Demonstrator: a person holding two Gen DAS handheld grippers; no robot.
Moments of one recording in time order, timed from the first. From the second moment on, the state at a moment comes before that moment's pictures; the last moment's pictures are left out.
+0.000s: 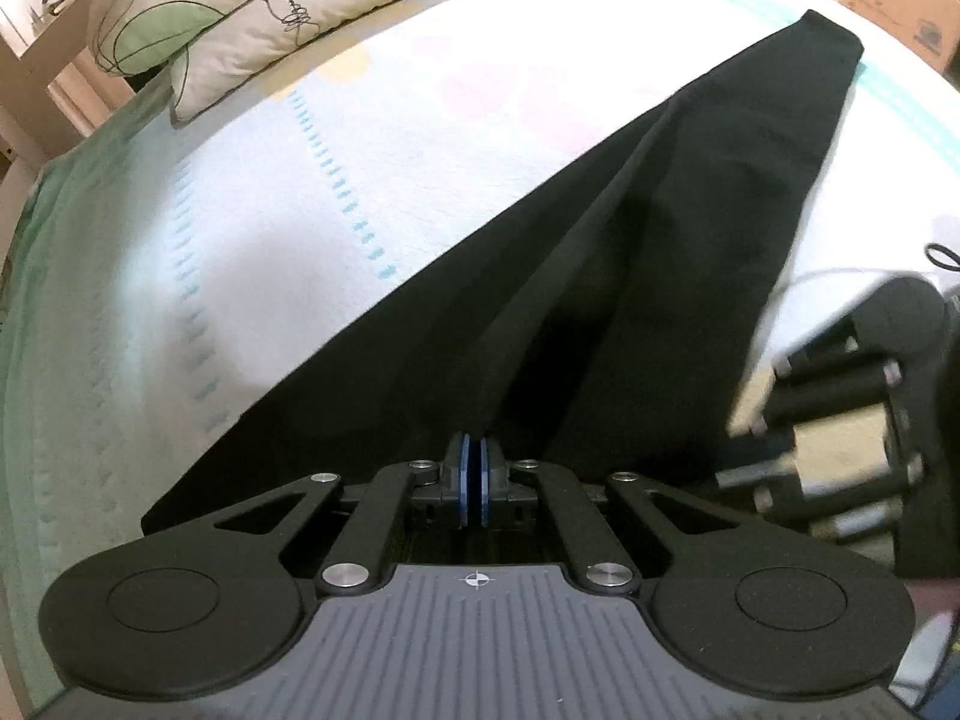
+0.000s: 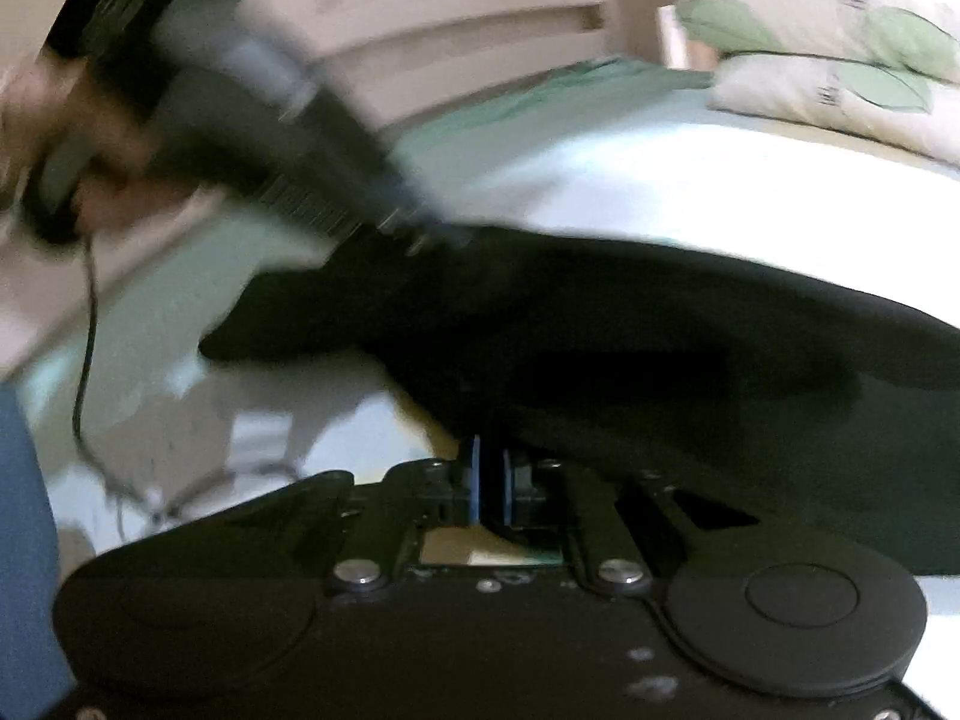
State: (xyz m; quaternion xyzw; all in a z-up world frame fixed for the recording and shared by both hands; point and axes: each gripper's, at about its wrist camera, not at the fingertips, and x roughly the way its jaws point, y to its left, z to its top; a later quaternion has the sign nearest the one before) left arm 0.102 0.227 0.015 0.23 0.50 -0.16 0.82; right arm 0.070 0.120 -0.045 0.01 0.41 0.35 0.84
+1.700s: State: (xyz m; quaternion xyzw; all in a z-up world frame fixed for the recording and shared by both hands) left arm 0.162 0.322 0.023 0.10 0.51 -0.03 0.86; right arm 0.077 0.099 -0.062 0.02 0.47 0.33 0.81
